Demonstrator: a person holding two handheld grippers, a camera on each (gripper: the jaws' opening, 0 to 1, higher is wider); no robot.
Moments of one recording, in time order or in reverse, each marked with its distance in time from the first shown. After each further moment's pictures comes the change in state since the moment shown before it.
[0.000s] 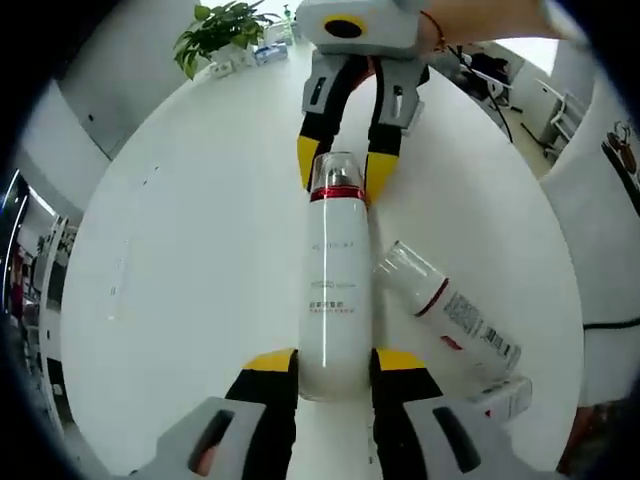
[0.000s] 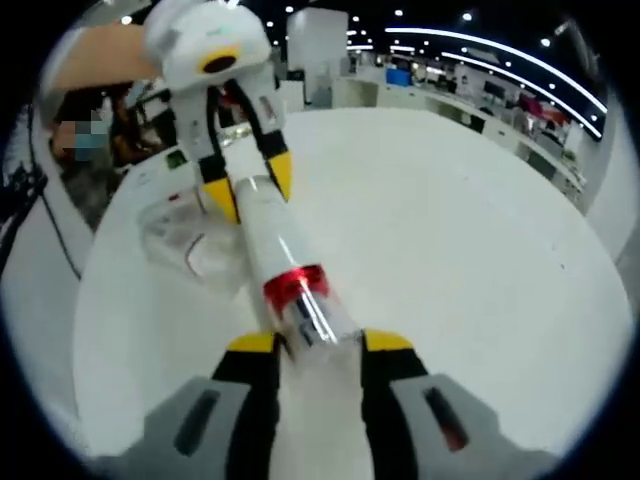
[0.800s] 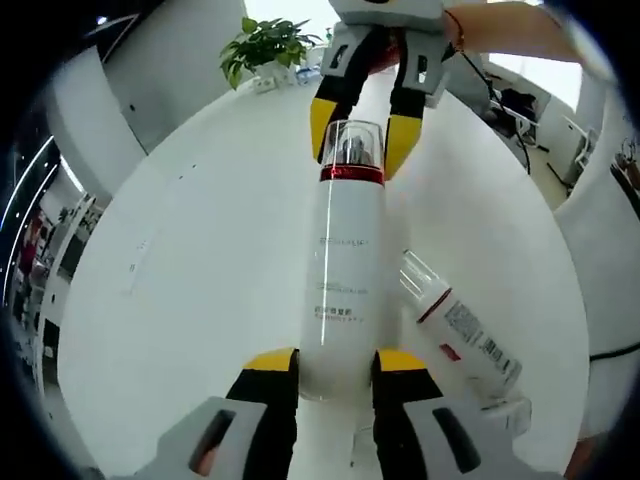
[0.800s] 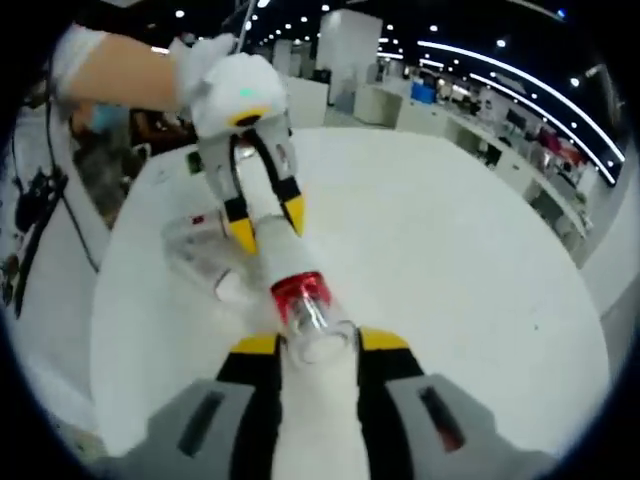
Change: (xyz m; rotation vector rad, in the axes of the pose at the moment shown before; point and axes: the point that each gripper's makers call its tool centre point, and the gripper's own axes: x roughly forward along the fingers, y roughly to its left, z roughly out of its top) left arm -0.005 0.000 -0.004 -0.136 -0.164 0.081; right arm -0.038 0.008 0.053 -0.169 -0.008 0.019
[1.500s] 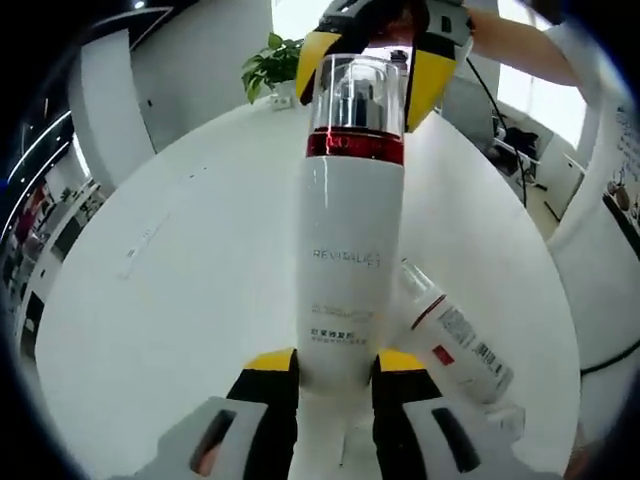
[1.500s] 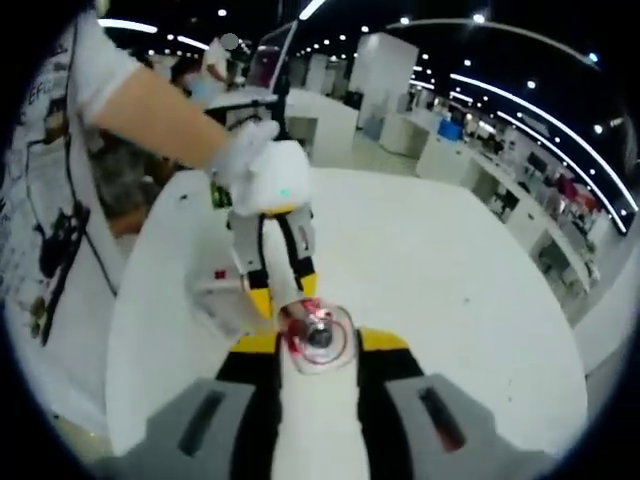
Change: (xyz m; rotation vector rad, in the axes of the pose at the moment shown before) left arm -0.001 -0.002 -0.003 -0.100 -0.113 -0.053; right arm -0.011 0.011 0.081 -0.142 -0.088 0.047
